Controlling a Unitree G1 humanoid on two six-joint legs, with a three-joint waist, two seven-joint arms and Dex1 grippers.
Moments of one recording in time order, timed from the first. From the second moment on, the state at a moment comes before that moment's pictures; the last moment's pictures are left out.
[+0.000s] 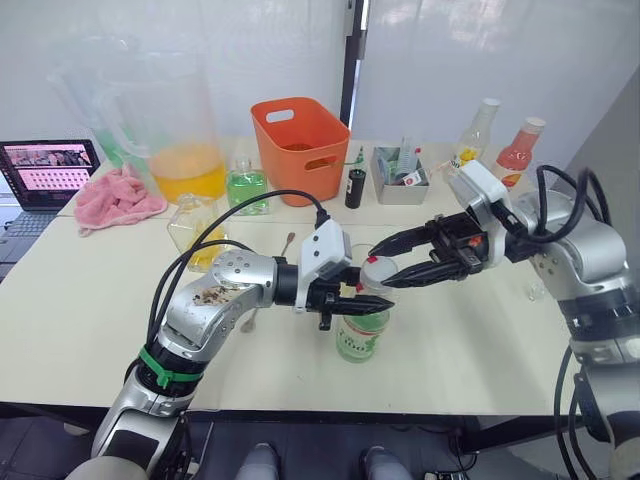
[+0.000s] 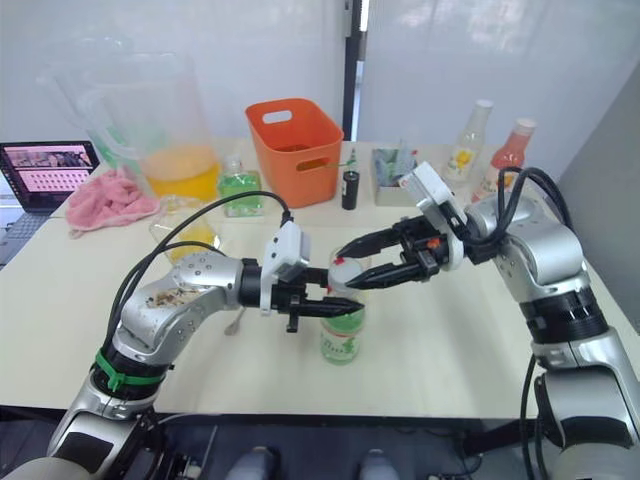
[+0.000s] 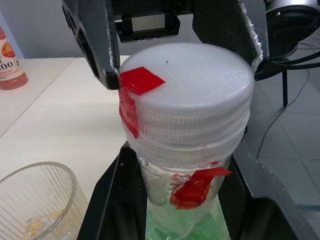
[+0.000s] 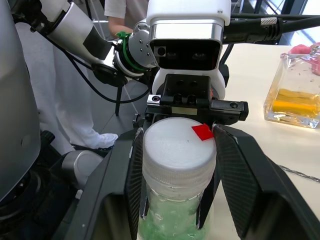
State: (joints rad) left arm -0.70 0.44 -0.26 -0.30 -0.48 0.68 -0.99; right arm -0.93 -0.81 0.24 0.12 0.71 0.47 1.57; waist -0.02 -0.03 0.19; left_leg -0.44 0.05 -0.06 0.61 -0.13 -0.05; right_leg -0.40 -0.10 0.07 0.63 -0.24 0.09
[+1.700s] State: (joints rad) left arm -0.74 0.34 -0.28 -0.21 -0.47 0.68 -0.97; right arm -0.32 -0.77 -0.25 -0.77 1.12 0.90 0.33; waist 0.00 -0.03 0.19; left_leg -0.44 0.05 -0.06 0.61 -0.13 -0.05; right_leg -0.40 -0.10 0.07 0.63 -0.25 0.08
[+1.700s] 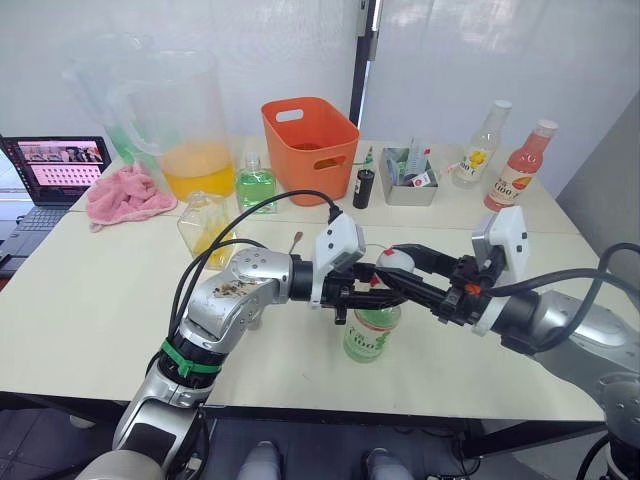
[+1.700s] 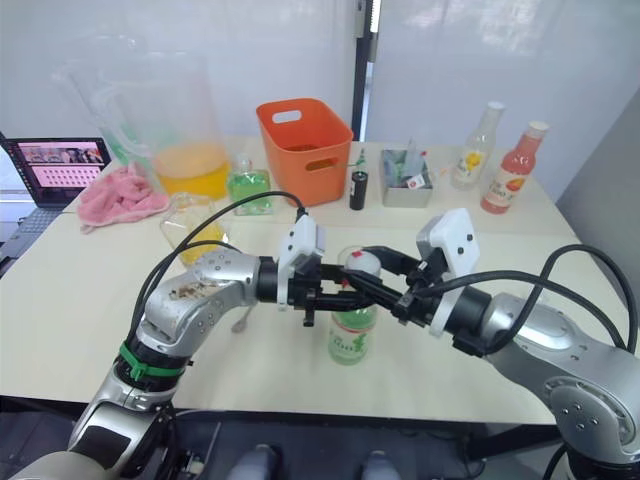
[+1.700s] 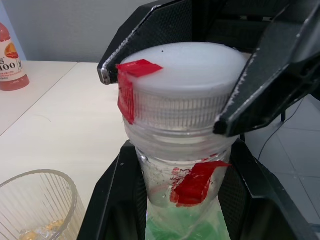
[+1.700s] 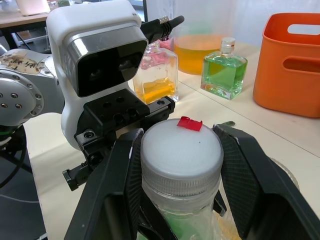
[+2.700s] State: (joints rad) left arm -0.72 0.43 -0.27 -0.26 -0.48 0.66 -1.03; right arm -0.90 -0.82 0.20 -0.01 0.65 0.56 1.52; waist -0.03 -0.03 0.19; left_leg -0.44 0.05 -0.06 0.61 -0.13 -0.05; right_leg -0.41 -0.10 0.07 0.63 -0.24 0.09
